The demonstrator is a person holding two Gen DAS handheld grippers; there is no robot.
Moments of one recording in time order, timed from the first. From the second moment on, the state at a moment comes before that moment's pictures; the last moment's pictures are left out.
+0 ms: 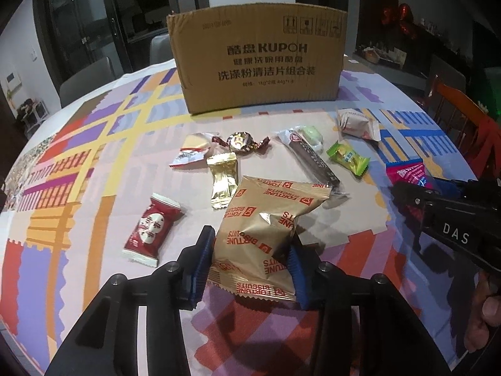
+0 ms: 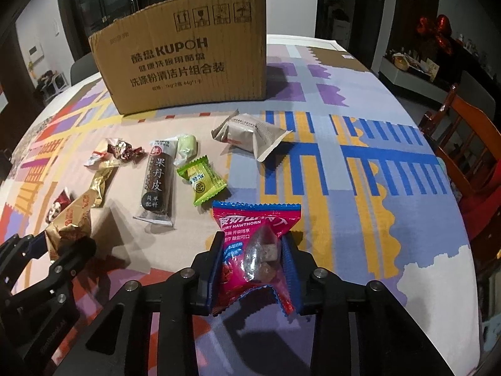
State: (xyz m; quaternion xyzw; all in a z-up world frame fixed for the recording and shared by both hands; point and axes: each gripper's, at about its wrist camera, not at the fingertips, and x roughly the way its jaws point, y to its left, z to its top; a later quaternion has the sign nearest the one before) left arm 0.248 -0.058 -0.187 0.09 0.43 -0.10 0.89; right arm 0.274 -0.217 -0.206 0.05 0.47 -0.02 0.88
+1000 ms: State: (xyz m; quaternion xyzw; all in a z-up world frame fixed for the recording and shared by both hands) left arm 0.236 -0.054 -0.112 0.06 0.38 -0.09 0.92; right arm 0.254 -0.214 -0.128 0.04 0.40 0.00 0.91
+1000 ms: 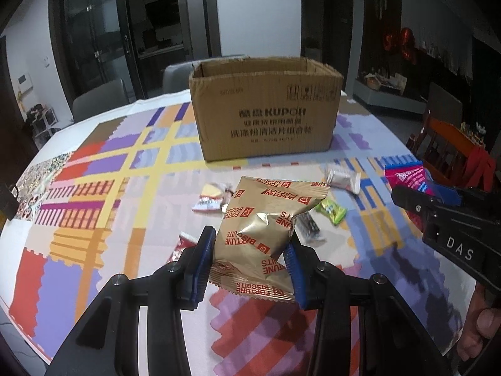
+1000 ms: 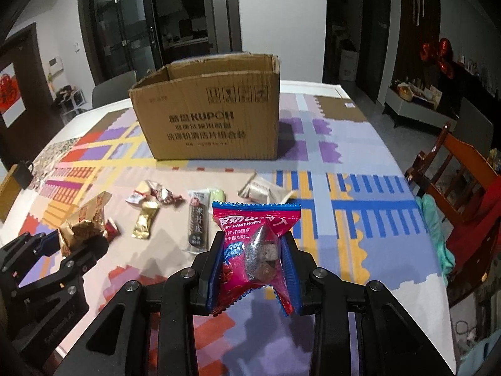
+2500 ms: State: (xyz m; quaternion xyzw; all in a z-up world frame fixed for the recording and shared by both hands) left arm 0.365 -0.045 -0.001 0.03 0.30 -0.09 0.95; right arm 0.357 -0.209 0.002 0.00 0.29 0.01 0.96
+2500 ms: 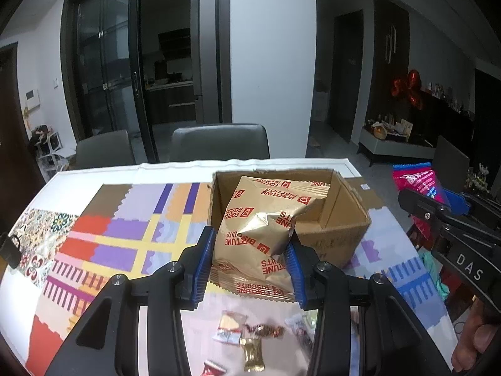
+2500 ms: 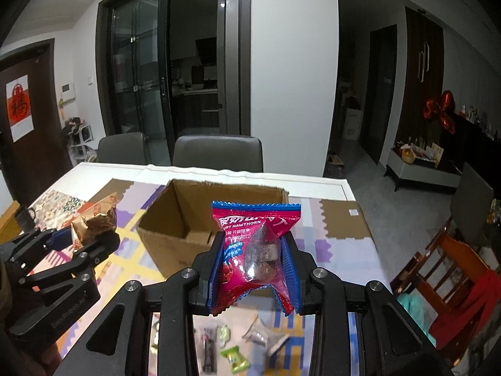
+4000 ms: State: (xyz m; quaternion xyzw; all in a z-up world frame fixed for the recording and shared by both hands) left arm 0.488 -0.069 -0.020 0.05 0.36 -0.10 0.93; right arm 0.499 -0.218 -0.032 0.02 0.36 0.04 0.93
